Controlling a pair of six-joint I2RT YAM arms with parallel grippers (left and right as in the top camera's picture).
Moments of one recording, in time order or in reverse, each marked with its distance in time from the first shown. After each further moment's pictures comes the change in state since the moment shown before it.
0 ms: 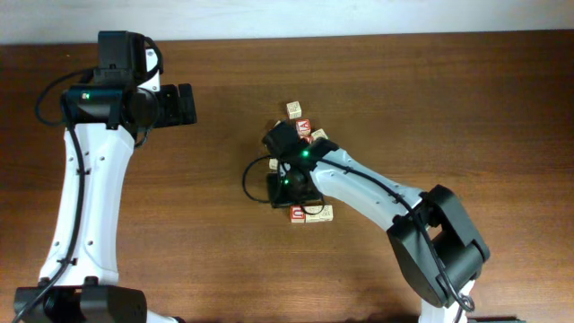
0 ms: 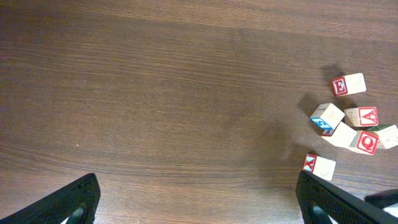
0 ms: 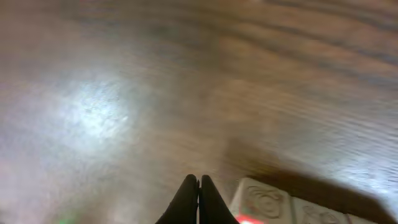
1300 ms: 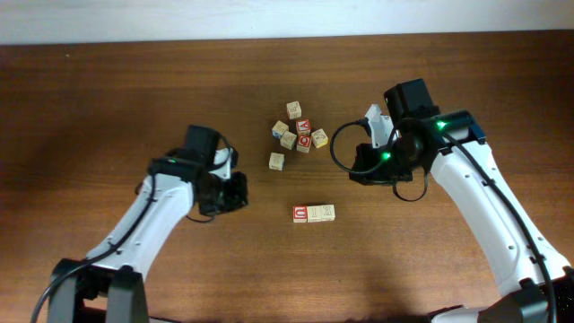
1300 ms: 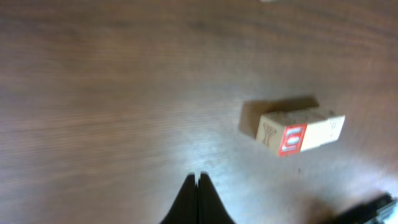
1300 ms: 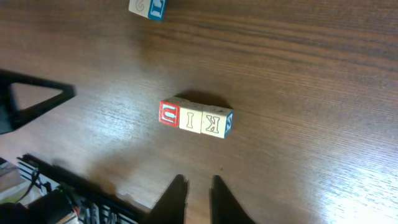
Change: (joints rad) left arm -0.214 -0.082 -0.719 0.303 0.424 -0.259; right arm -0.444 -0.417 -0.010 -0.388 -0.166 -0.299
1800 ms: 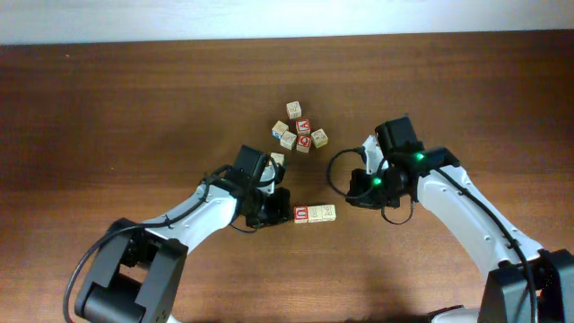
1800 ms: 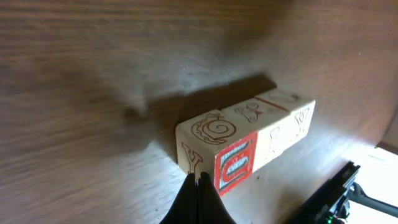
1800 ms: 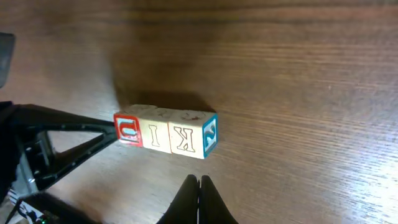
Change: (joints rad) left arm -0.232 0.156 -0.115 0.388 0.161 -0.189; right arm 0.000 -0.002 -0.365 0.341 -0.028 0.135
